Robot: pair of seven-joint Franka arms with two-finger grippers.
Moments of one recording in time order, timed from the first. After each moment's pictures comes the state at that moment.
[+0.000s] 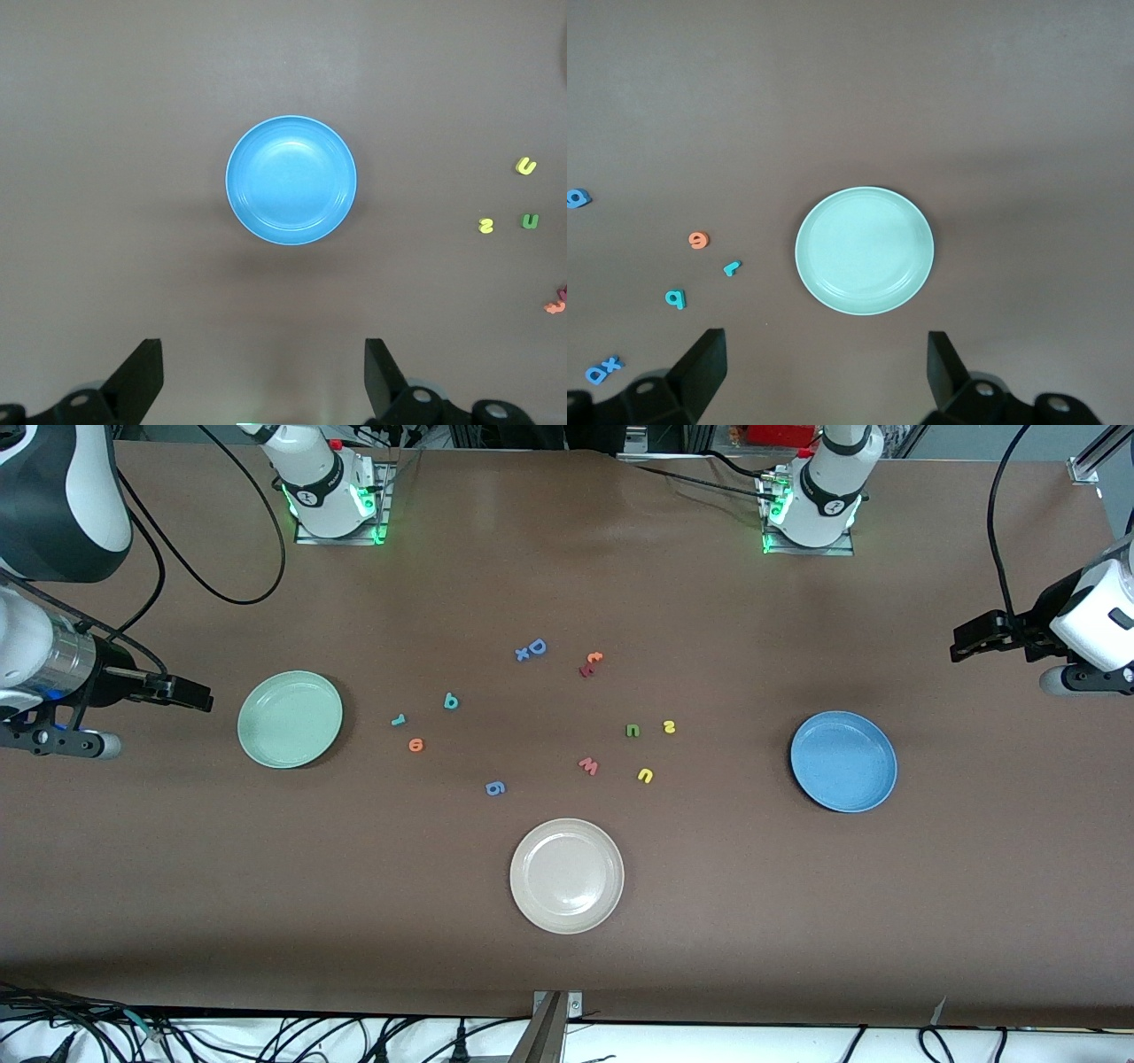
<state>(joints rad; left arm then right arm) -0.02 0.06 0.04 -1.59 0.00 1.51 -0.01 -0.05 0.24 0.10 -1.49 -0.04 1.58 0.19</state>
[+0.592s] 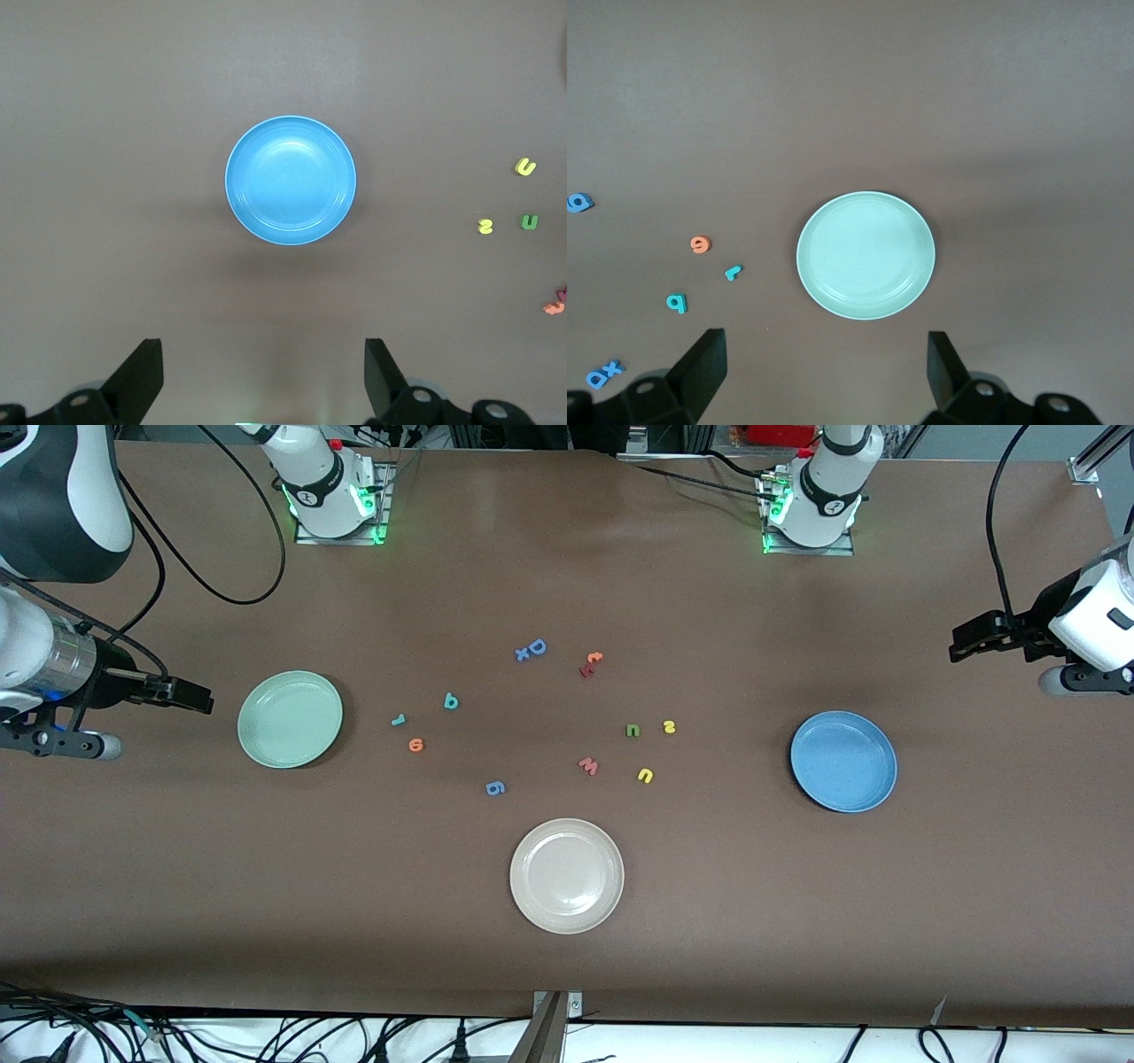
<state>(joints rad) -0.02 0.06 0.04 -1.59 0.00 1.51 -0.02 -0.05 0.24 0.10 -1.49 -0.04 1.60 0.19</state>
